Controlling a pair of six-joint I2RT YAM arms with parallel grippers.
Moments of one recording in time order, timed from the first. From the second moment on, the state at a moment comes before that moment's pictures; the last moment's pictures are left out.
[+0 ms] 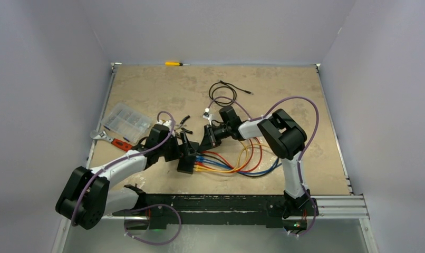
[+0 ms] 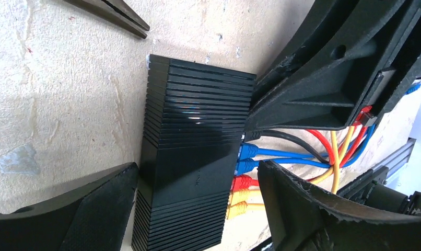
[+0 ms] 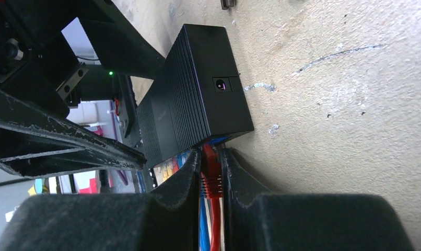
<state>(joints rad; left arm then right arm) -0.44 1.19 0.44 -0.06 0.25 -0.72 0.64 2.10 1.07 0.26 -0.91 0.51</state>
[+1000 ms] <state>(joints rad) -0.66 1.27 0.58 -0.31 -0.09 -0.68 0.64 2.10 1.08 0.24 -0.90 0.50</state>
